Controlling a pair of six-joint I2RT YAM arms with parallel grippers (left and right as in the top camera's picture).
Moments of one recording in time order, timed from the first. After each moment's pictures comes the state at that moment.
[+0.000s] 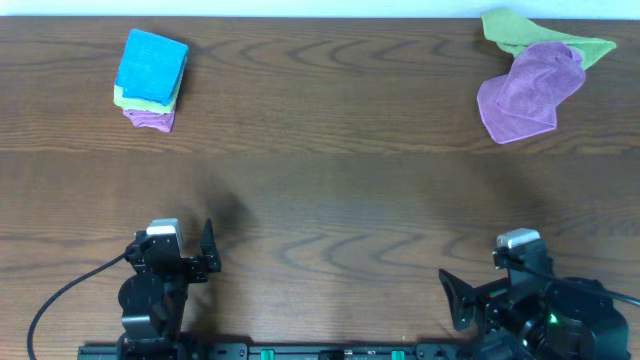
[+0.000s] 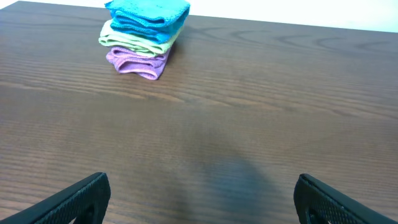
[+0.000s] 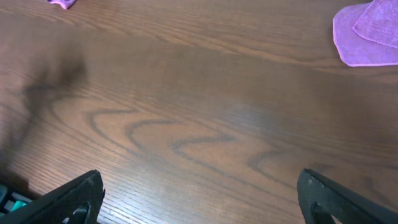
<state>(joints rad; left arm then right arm) 0.04 0.01 0.14 -0.48 0.03 -0.06 0.40 0.44 0.97 -1.23 -0.02 0.16</state>
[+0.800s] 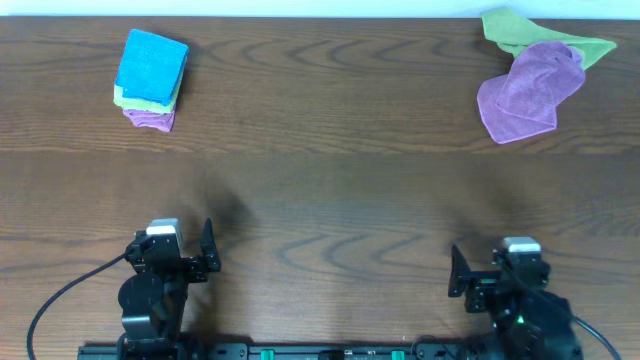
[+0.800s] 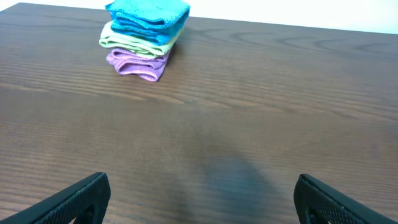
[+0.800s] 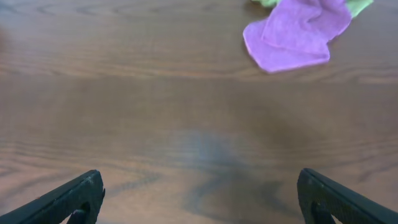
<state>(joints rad) 0.04 0.01 0.14 -0.48 0.03 -0.06 0.14 0.02 0.40 -0.88 0.09 0.07</state>
